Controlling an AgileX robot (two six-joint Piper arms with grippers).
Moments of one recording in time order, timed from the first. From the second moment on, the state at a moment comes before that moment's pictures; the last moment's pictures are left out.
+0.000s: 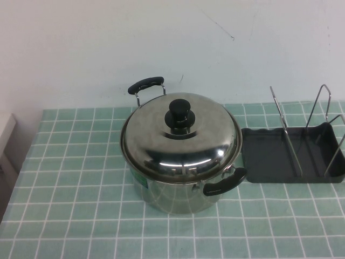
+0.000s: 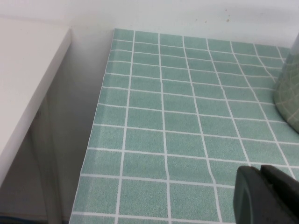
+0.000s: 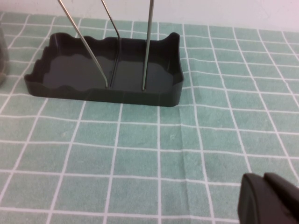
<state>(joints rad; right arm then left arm) -0.02 -0.01 0.02 0.03 0.44 -0.10 -0.07 -0.01 0.02 0.05 0.37 -0.28</state>
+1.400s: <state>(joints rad) -0.02 0.01 -0.28 -0.11 0.18 -0.16 -0.07 0.17 -0.27 0.05 -0.15 -0.31</state>
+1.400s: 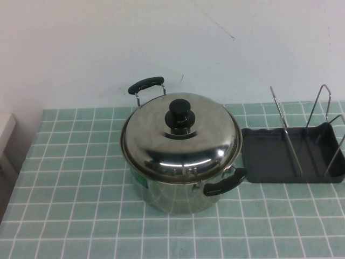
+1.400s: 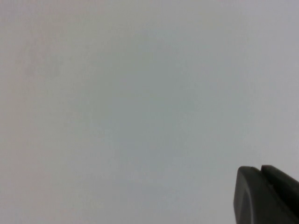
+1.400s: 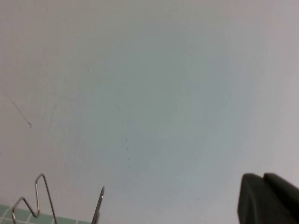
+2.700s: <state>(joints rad) -0.02 0.02 -0.17 -0.14 0.14 -0.18 -0.35 1.70 -0.86 0.61 -0.87 -0.62</state>
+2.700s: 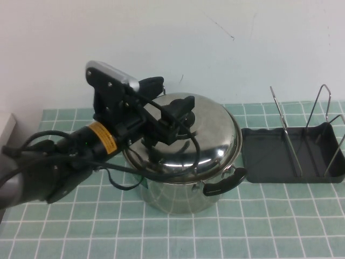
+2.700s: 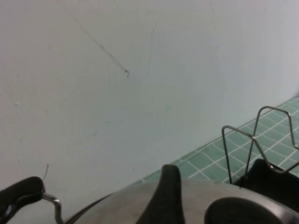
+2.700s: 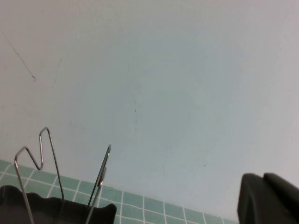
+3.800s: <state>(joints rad) -0.01 0.23 -0.62 0.70 0.52 -0.54 -0.49 1.62 -0.93 0.33 -1.09 -0.85</state>
